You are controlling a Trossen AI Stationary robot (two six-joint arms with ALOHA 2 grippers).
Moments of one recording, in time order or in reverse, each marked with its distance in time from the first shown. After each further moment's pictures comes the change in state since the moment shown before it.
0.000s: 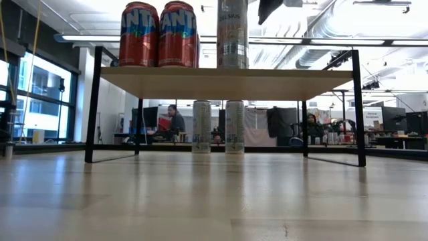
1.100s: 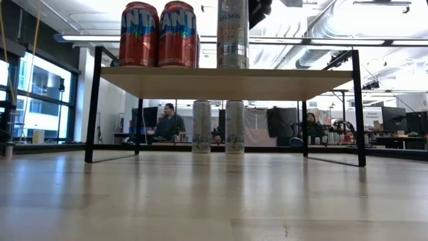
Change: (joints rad) left arm 0.000 0.000 0.000 0.000 0.000 -0.025; right arm -0.104 -0.001 -0.118 0.320 0.029 -0.009
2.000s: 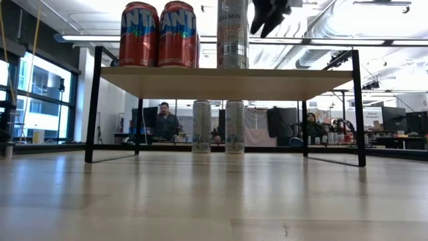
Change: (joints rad) left arm 0.000 0.000 0.000 0.000 0.000 0.026; right arm -0.006 -0.071 -0.053 -0.128 0.085 0.196
